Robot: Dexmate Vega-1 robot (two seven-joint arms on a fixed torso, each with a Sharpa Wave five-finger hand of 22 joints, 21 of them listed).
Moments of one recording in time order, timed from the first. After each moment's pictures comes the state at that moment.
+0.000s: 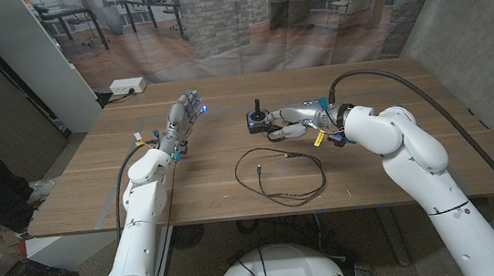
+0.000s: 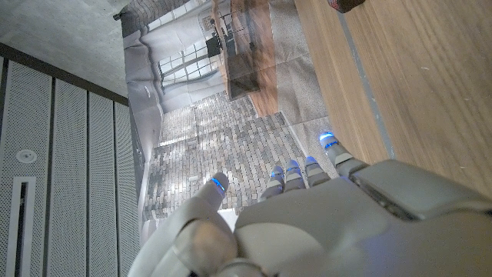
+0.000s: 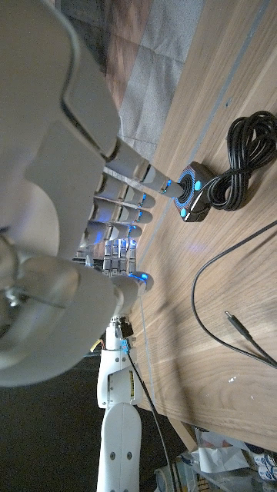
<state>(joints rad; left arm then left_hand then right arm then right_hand) 0.91 0.08 -0.17 -1.37 -0.17 -0.12 -0.47 0.04 0.08 0.54 0.17 0.26 -0.07 0.06 0.18 0.17 -0.08 0.01 0.20 0.18 -0.12 0.05 0.18 0.17 -0.07 0.04 0.47 0.18 -1.13 -0.33 -0.14 -2.18 -0.91 0.23 0.77 0.50 0.12 0.47 -0.17 0.18 0.24 0.05 0.21 0.18 0.28 0.04 0.21 0.19 0.25 0.00 0.20 0.17 0.43 0.03 0.21 0.17</state>
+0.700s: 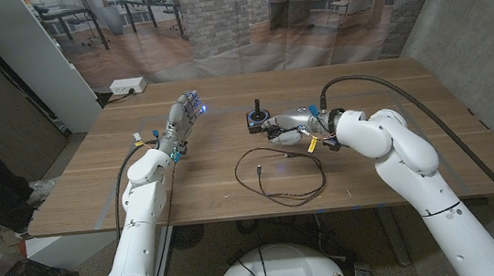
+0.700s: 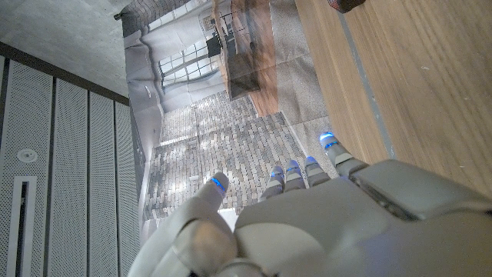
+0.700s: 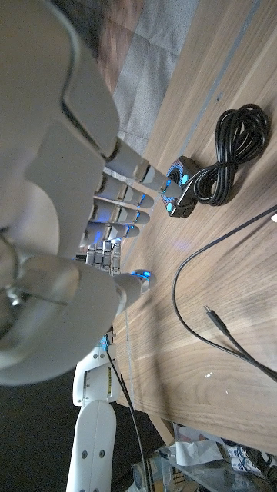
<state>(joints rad) 0.91 0.08 -0.18 -1.37 -0.17 -0.12 -0.47 0.04 0.08 0.54 0.17 0.26 -0.07 0.06 0.18 0.17 -0.08 0.01 0.20 0.18 -0.12 0.05 0.18 0.17 -0.07 0.04 0.47 0.18 -1.12 -0.33 -0.19 -2.16 -0.99 0.22 0.79 0.54 0.12 0.47 -0.17 0.18 0.22 0.05 0.19 0.18 0.27 0.02 0.20 0.19 0.23 -0.01 0.18 0.17 0.43 0.02 0.20 0.17</state>
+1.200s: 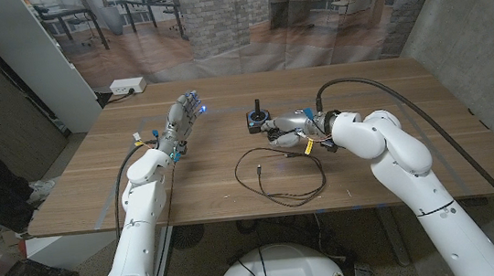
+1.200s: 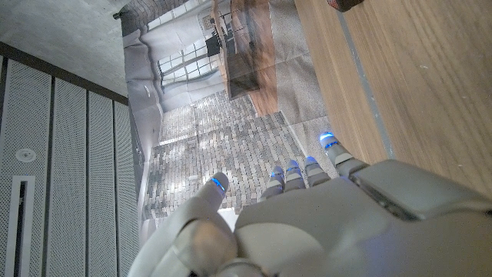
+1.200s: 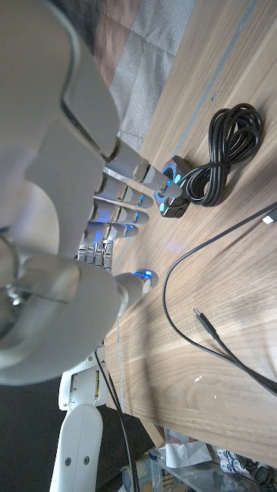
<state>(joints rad) 0.90 0.09 -0.18 -1.36 -0.17 -0.12 -0.47 0.03 0.08 0.54 0.17 0.26 -0.07 0.06 0.18 0.17 -0.08 0.01 0.20 0.18 -0.12 0.05 0.18 0.17 -0.07 0.04 0.47 0.18 -1.10 -0.32 -0.21 -2.13 -1.03 0.22 0.79 0.56 0.12 0.47 -0.18 0.18 0.20 0.05 0.19 0.18 0.26 0.02 0.20 0.19 0.23 -0.01 0.18 0.17 0.43 0.02 0.20 0.17</state>
